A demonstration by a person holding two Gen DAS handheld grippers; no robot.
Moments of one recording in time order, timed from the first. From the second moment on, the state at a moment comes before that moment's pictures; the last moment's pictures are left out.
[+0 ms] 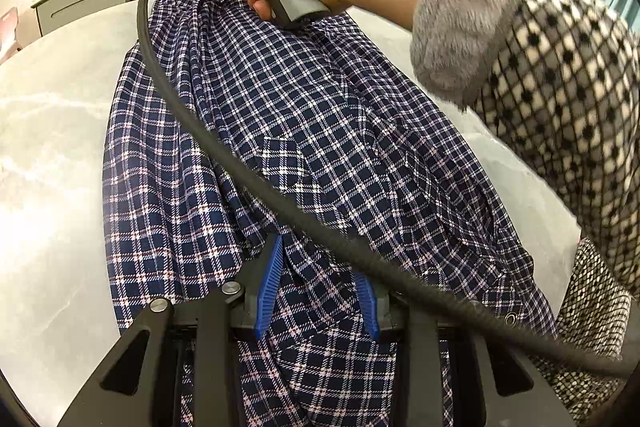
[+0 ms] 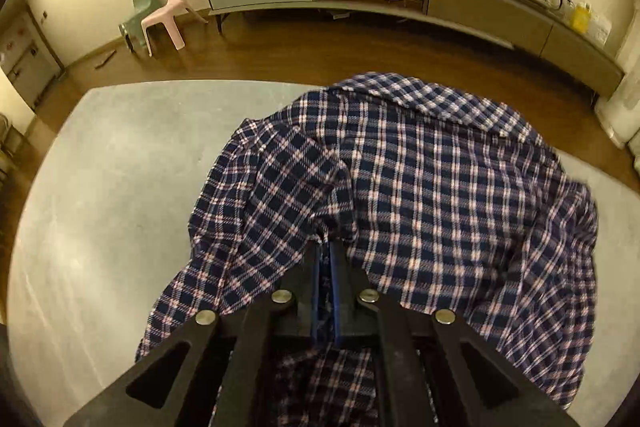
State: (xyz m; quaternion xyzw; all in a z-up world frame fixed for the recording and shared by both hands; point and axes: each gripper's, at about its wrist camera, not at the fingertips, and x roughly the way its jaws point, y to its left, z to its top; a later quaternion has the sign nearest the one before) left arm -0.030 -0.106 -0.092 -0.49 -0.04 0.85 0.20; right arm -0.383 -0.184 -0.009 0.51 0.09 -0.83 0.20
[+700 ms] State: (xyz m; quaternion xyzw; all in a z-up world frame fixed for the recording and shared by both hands) left arm 0.000 -0.146 -0.078 -0.46 -0.15 0.86 0.18; right arm -0.386 -0.178 0.001 0.51 0.06 -0.82 0.26
